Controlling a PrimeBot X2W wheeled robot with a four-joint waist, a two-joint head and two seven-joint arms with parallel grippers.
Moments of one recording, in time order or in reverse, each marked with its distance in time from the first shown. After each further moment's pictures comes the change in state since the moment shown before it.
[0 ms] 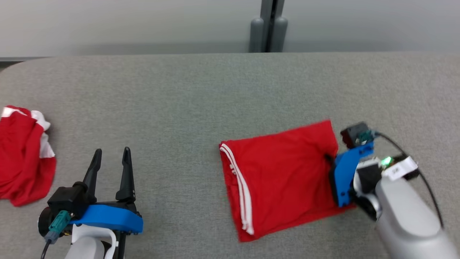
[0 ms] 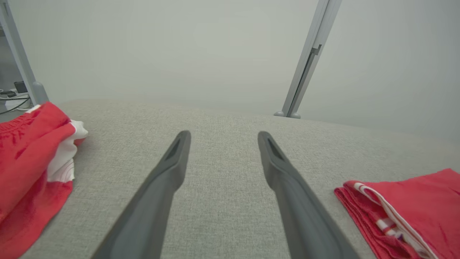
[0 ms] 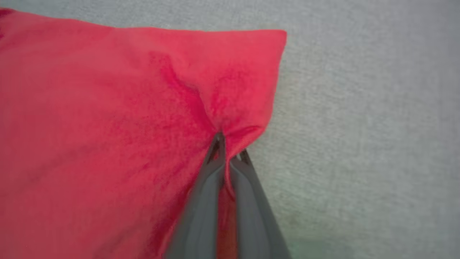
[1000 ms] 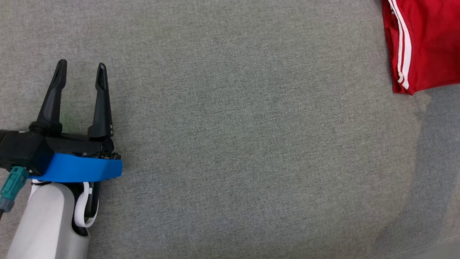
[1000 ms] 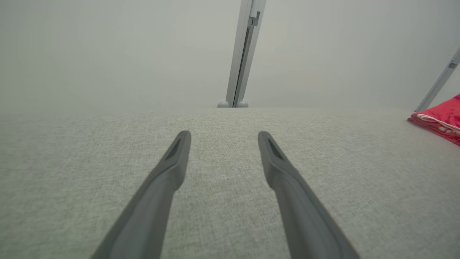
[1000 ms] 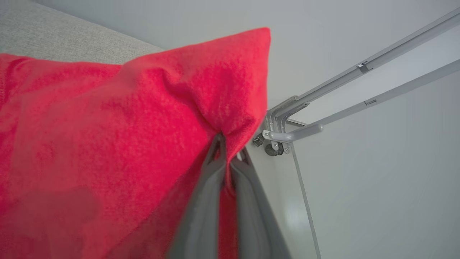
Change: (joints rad) left arm -0.182 0.087 0.018 -0.289 0.087 0.011 0.050; right arm -0.413 -0.432 -0.246 -0.033 -0.204 0.000 -0.184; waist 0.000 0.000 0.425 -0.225
